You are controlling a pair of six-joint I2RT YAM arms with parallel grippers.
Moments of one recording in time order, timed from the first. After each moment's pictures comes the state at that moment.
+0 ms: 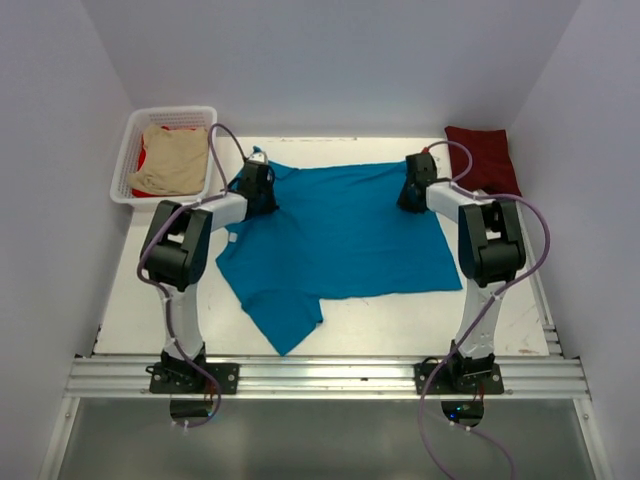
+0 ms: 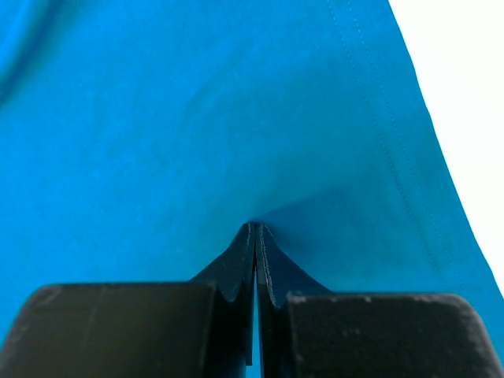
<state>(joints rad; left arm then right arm) -0.30 2.00 1.23 -0.04 -0.11 -0.43 0.17 2.01 1.32 -0.25 0.18 0.52</state>
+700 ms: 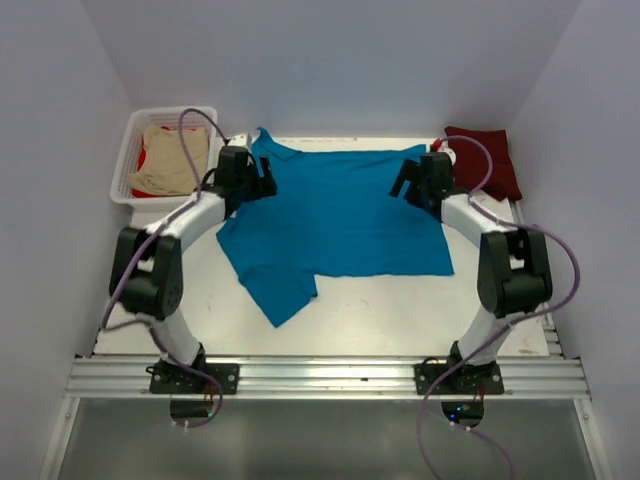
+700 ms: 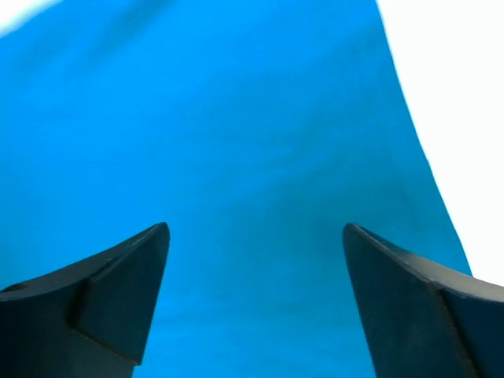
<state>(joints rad) -0.25 1.83 1.26 -0.11 -0.03 -0.40 0.17 1.81 1.19 -0.13 0.14 0.50</state>
